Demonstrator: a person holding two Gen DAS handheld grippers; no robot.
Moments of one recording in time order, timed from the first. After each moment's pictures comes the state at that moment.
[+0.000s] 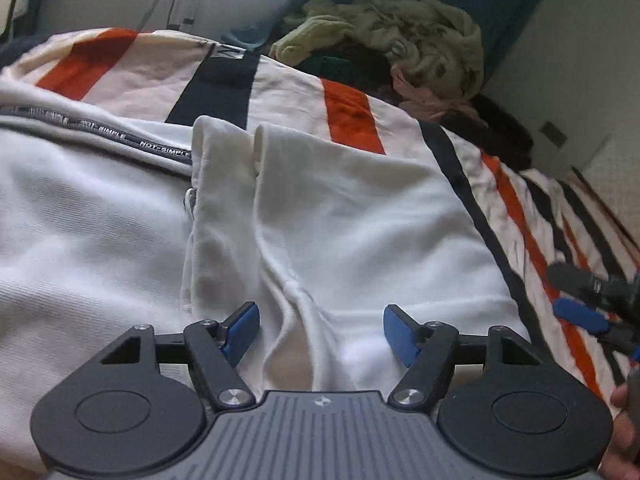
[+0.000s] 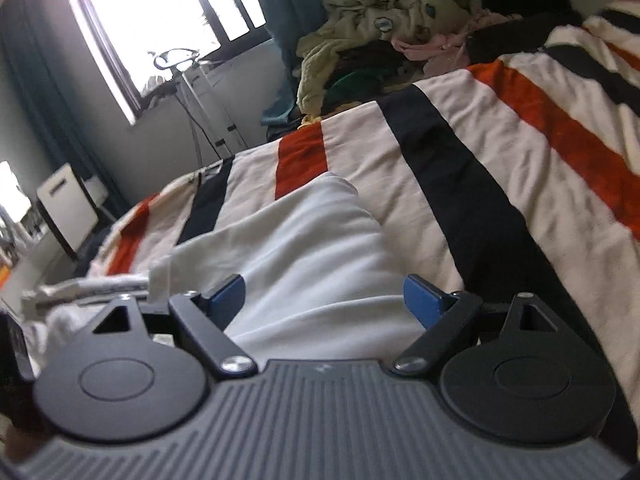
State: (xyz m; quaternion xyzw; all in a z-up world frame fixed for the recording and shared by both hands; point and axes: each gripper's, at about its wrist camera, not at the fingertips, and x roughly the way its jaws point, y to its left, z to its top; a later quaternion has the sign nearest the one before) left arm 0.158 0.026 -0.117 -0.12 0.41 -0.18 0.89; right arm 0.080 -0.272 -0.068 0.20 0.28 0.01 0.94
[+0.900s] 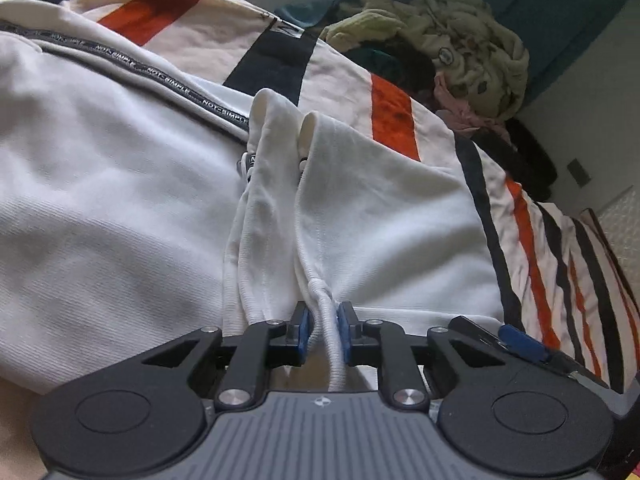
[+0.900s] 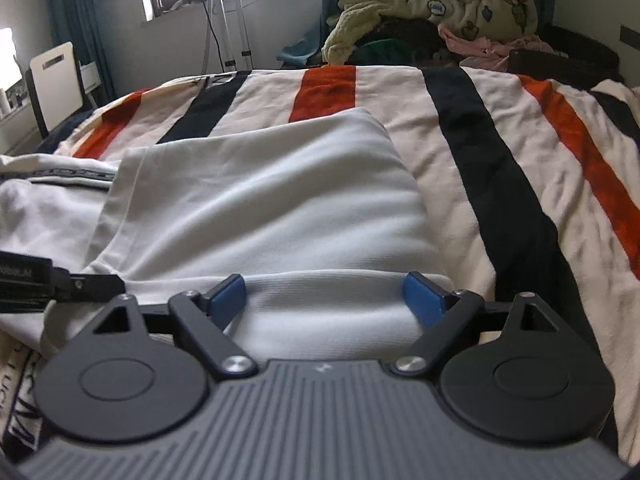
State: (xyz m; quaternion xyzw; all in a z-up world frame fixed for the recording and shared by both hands) left arm 0.145 0.052 -0.109 -0.19 0.45 -0.13 0.86; right arm 0.105 -0.223 -0.100 0.05 0.35 0.02 0.94
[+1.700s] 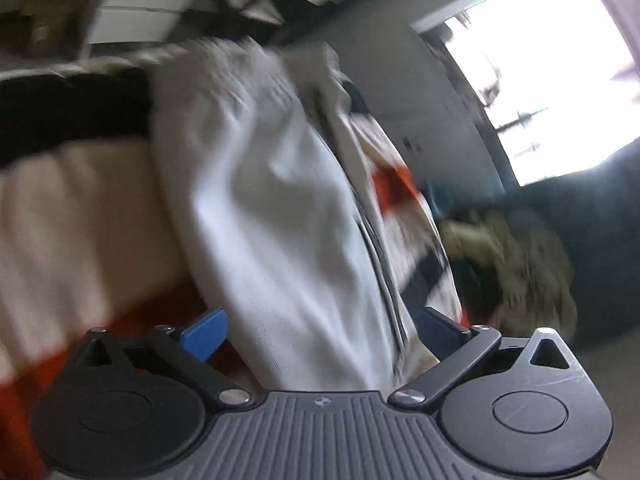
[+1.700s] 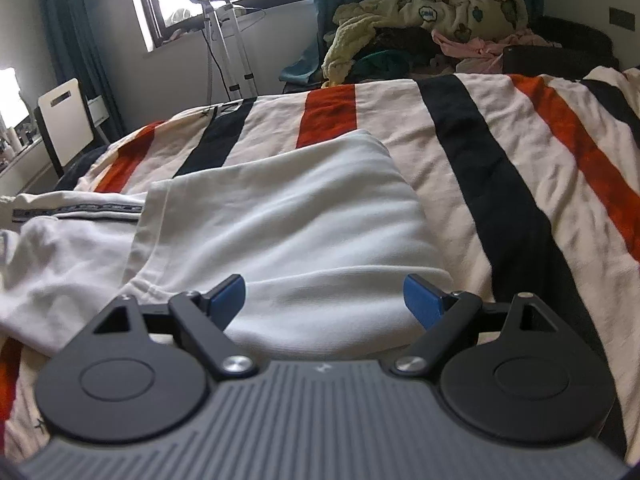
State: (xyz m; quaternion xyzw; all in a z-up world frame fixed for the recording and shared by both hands) left arm 0.028 0.295 -0.036 -0.48 0.30 0.10 0.82; right arm 0.085 -0.231 -0.080 0.10 0.33 0.03 0.94
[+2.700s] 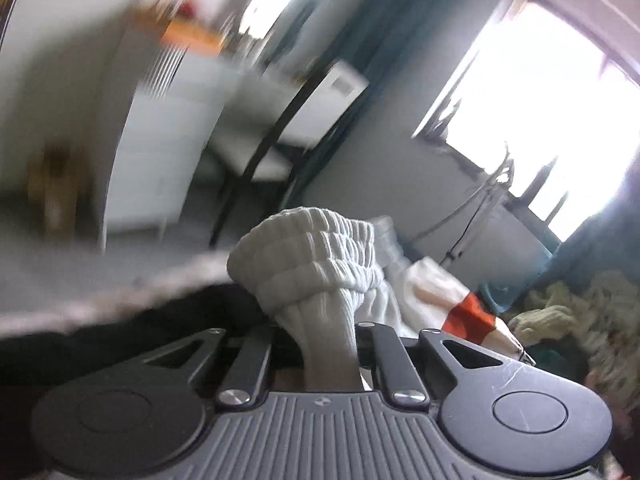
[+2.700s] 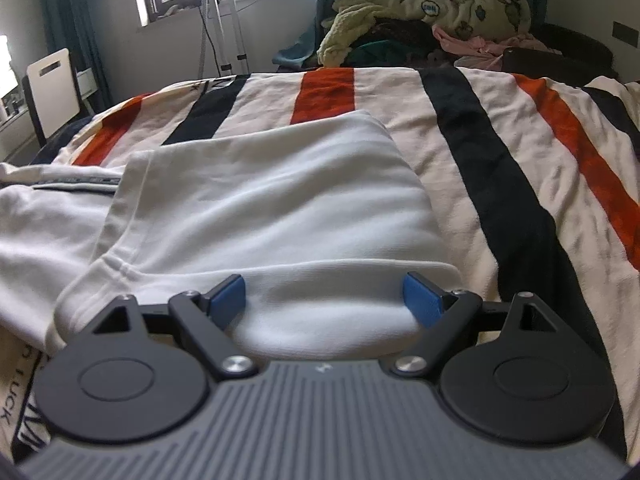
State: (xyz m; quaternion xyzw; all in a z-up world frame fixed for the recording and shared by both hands) left arm 0.081 0.338 -0.002 -0.26 0.15 0.22 0.93; right arm 0.100 -0.219 -0.095 0.06 0.35 0.01 0.94
